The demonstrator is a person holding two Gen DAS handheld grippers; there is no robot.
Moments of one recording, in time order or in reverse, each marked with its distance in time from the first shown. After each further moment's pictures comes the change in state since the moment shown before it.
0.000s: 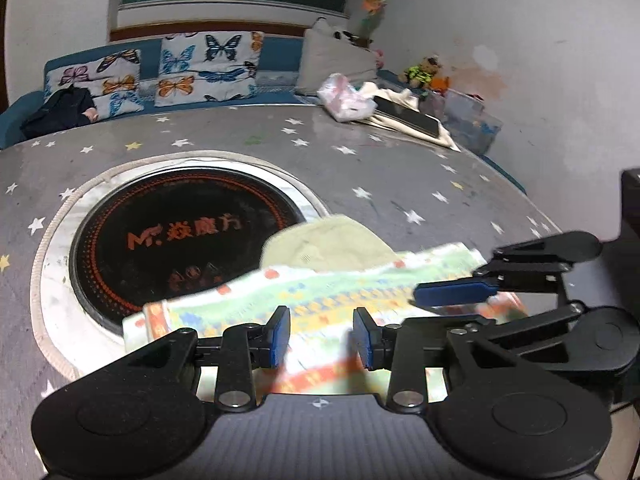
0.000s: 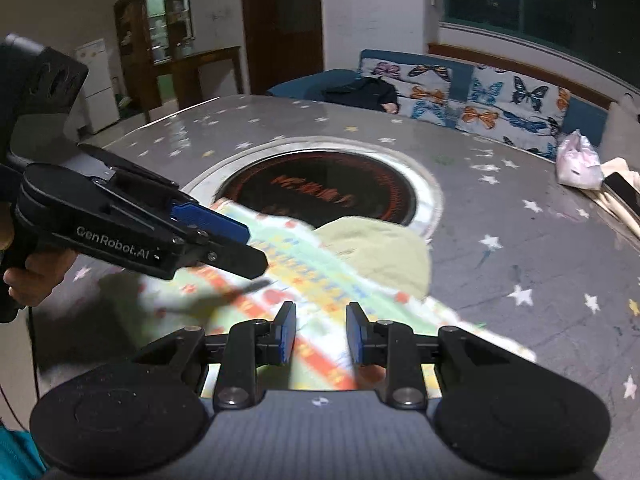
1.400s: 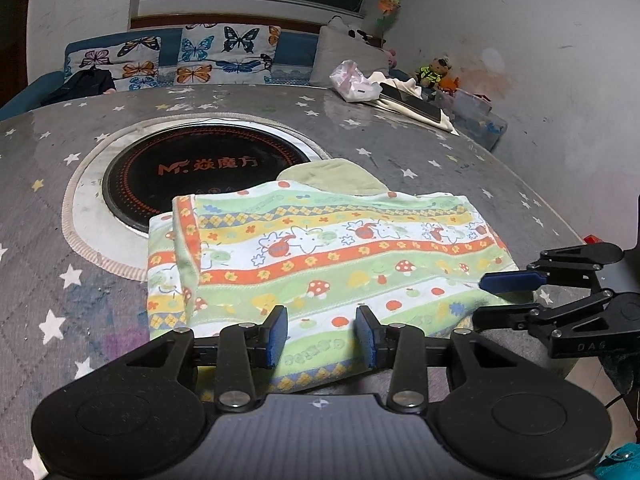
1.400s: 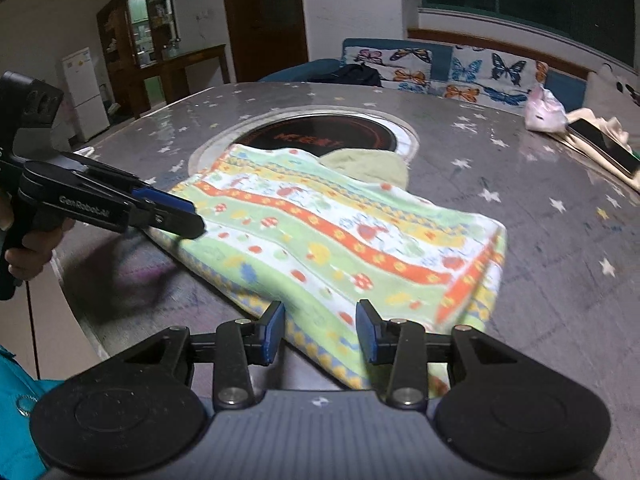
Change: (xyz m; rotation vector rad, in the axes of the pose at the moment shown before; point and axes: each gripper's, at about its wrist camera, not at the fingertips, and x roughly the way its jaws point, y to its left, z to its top) left arm -0.034 -0.001 -0.061 -0.070 -0.003 0.022; right arm -0.054 0.000 -0.071 0.089 0.016 -0.028
